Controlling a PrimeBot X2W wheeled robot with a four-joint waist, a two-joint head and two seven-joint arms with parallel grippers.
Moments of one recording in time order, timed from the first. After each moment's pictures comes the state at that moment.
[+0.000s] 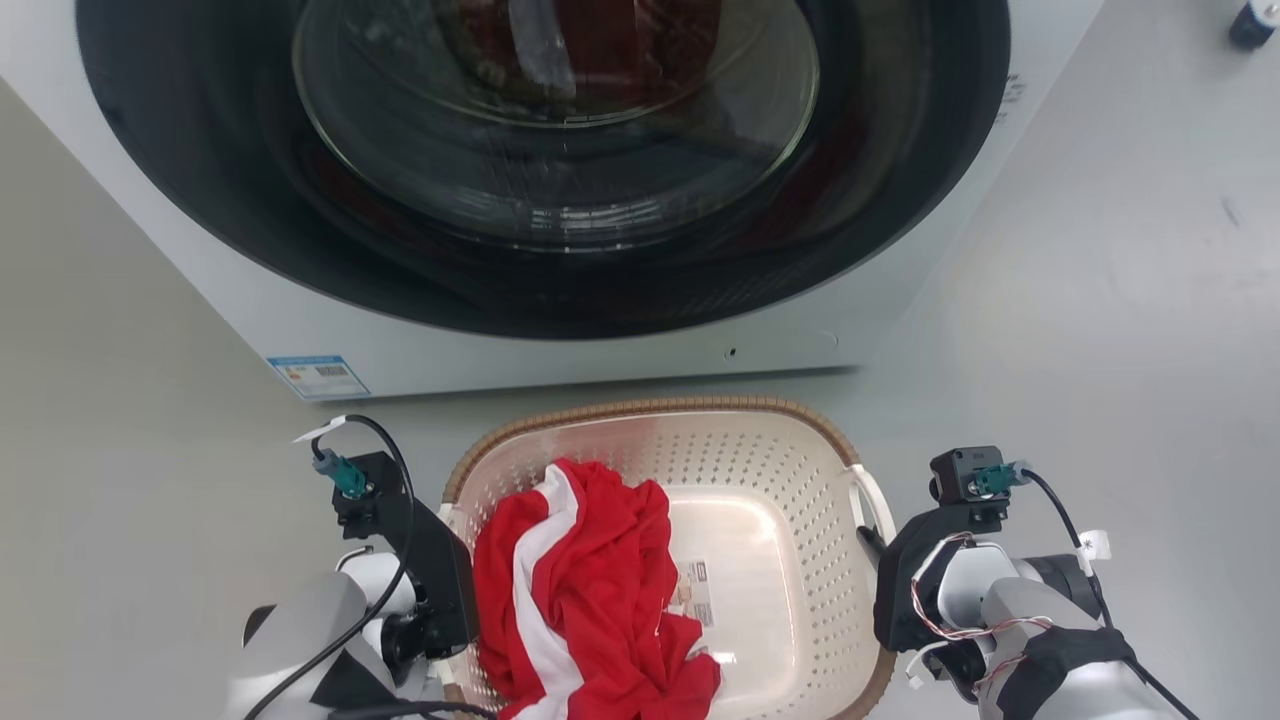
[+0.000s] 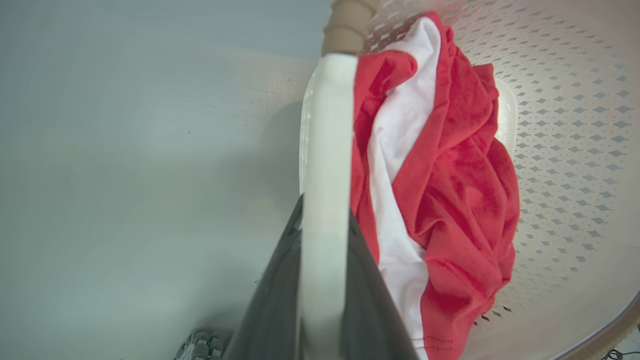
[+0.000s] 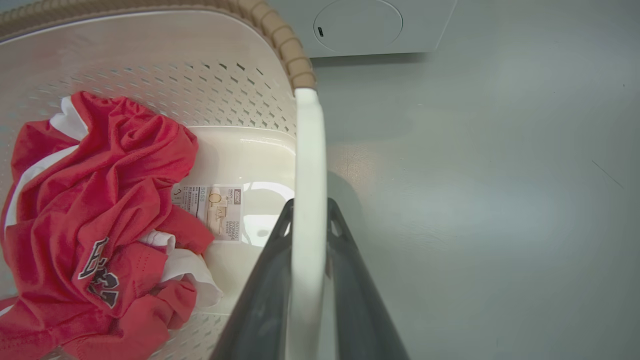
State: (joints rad) left arm -0.74 0.00 -0.24 1.29 -0.57 -0.13 0.41; right arm -0.72 -0.03 0.46 1.24 0.47 0.14 0.09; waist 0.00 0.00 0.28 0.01
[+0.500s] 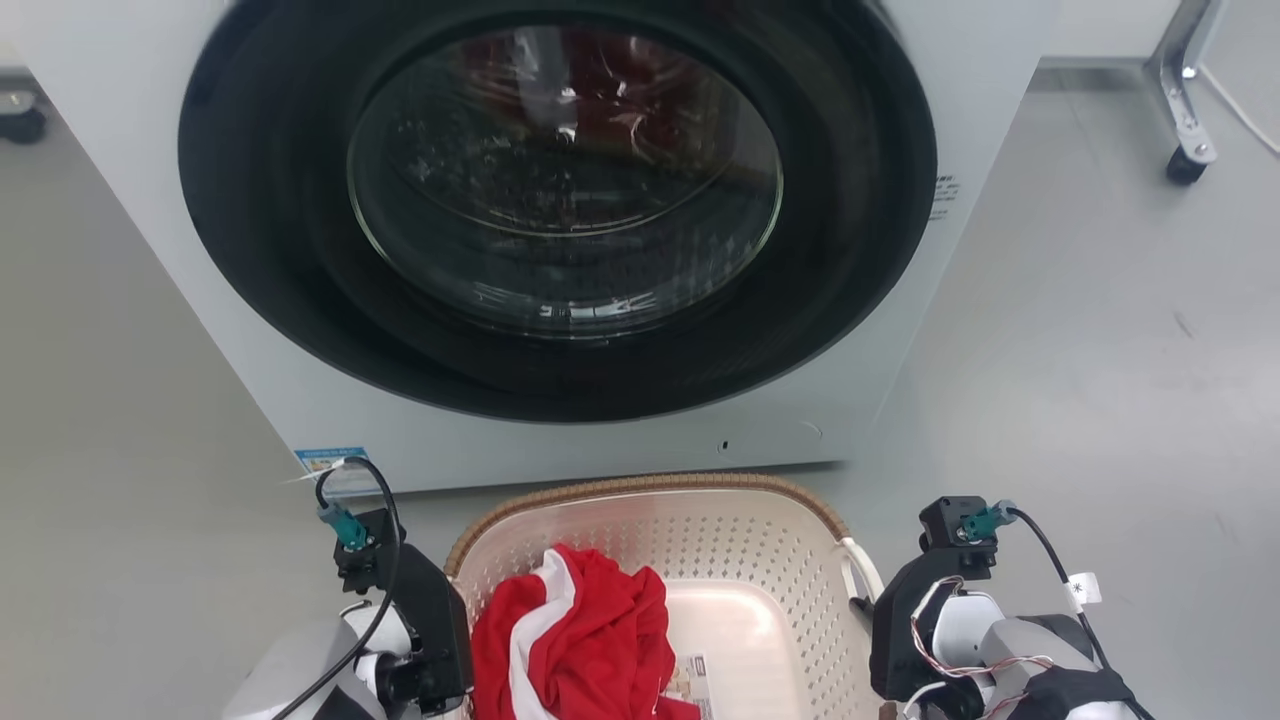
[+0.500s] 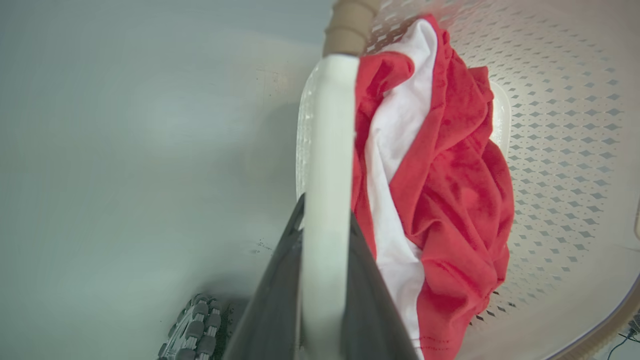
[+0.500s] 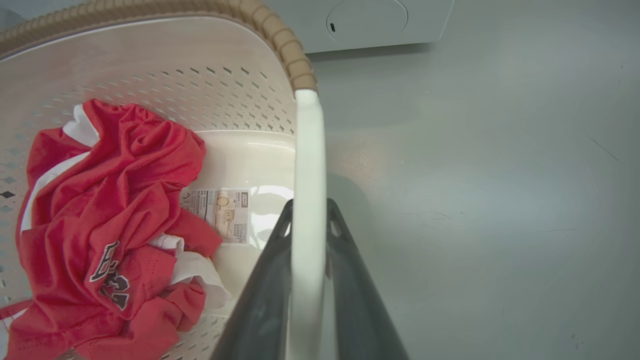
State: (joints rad) left arm -0.69 0.01 -0.24 1.30 -0.61 -0.13 0.54; right arm -0.66 -0.03 0.50 1.22 0.57 0.14 0.23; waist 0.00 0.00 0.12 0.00
